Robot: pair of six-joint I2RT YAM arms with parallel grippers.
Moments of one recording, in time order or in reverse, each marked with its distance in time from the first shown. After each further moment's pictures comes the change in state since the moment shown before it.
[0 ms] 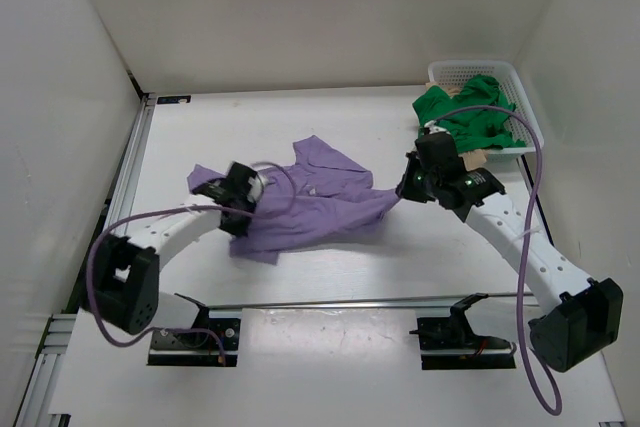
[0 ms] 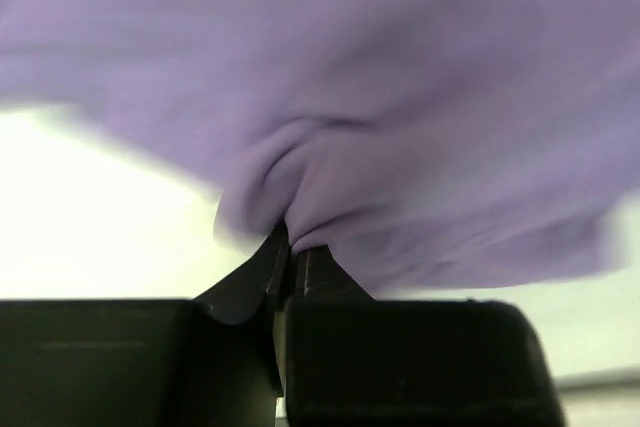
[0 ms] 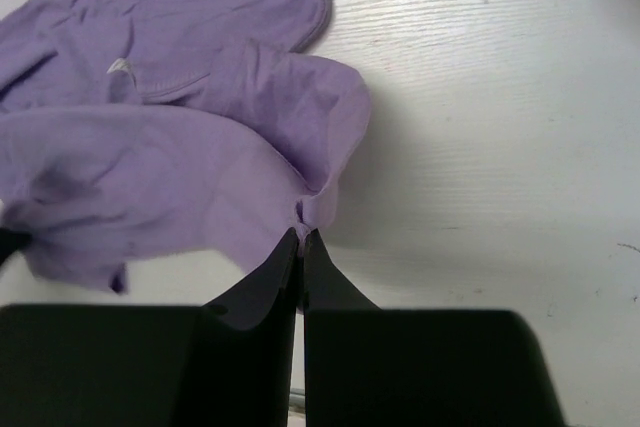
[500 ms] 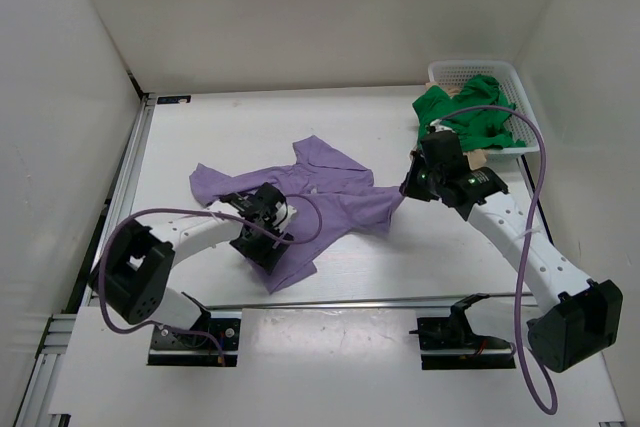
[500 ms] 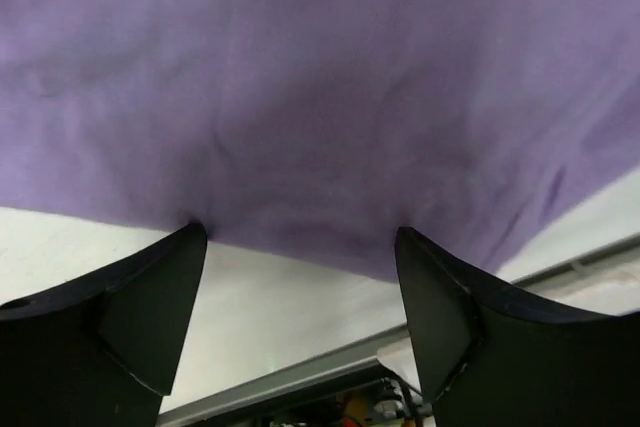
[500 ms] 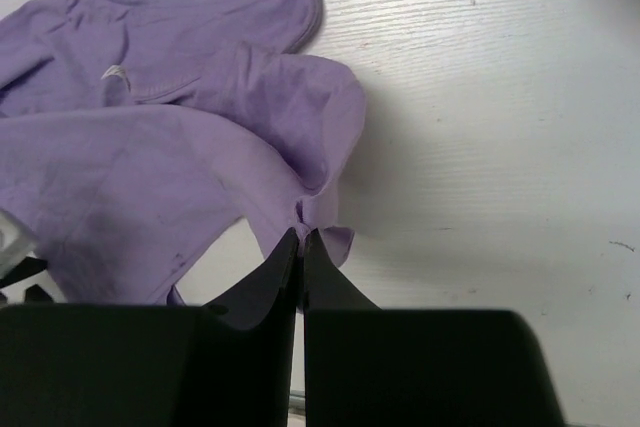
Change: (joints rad) left arm -0.143 0.034 0.018 -0.105 0.152 0.000; right arm -0.029 0.000 -0.001 -0.003 -0.007 -0.005
